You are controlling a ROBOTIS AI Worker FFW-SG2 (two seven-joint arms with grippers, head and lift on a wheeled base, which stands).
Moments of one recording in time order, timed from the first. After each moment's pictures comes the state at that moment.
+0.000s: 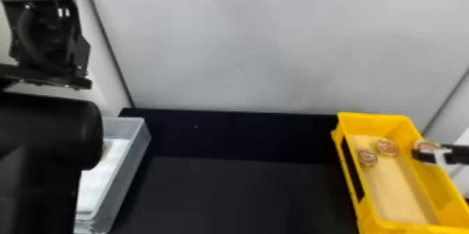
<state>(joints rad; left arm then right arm) -0.29 0.16 -0.05 -2.24 -0.31 0.16 0.32 -0.26 -0.32 -0.36 -1.50 0.50 0.91 0.80</state>
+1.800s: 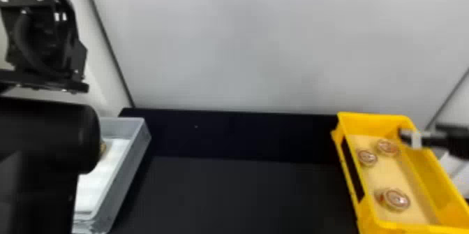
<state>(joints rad) -0.27 0.16 -0.04 -2.24 -0.31 0.16 0.31 -0.19 -0.37 -0.26 -1.69 0.13 0.91 0.45</state>
